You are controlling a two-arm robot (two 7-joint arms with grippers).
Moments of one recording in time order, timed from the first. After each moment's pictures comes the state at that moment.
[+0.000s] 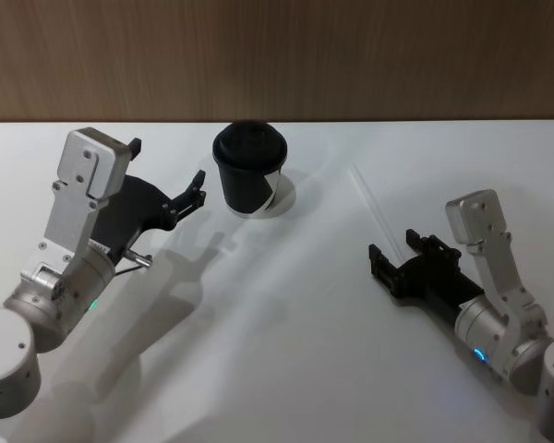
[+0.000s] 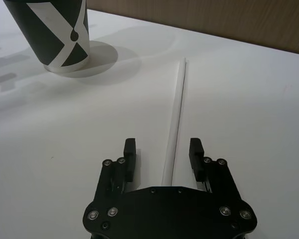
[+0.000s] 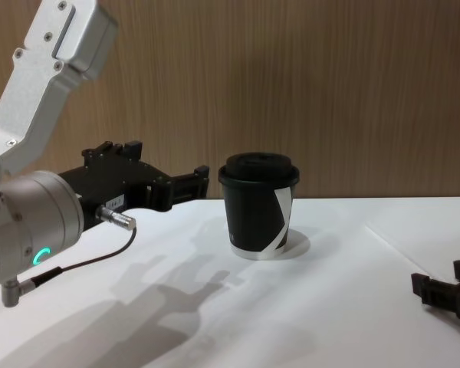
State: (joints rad) left arm -0.24 0.38 0.45 -1.63 -0.20 0.01 -0.01; right arm 0.05 0.35 -0.22 -1.60 0.20 0.23 0.20
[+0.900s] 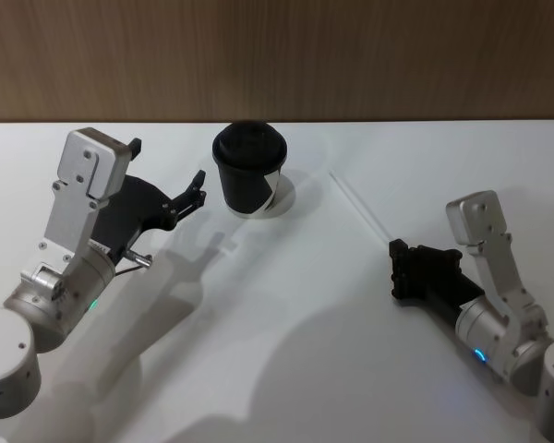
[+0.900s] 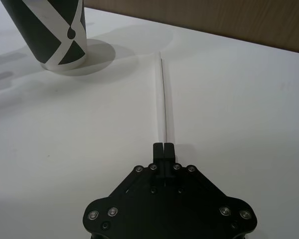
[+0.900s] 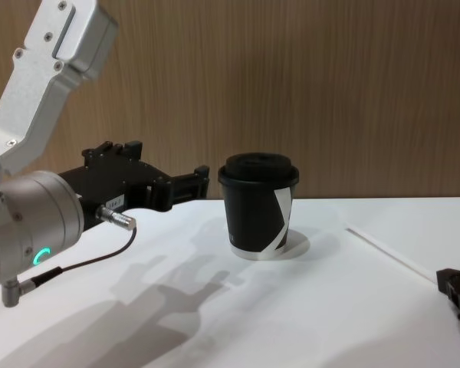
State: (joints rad) left arm -0.24 0.38 0.45 -1.63 -0.20 0.01 -0.01; right arm 0.05 0.34 -0.21 -1.59 0.19 0.23 0.20
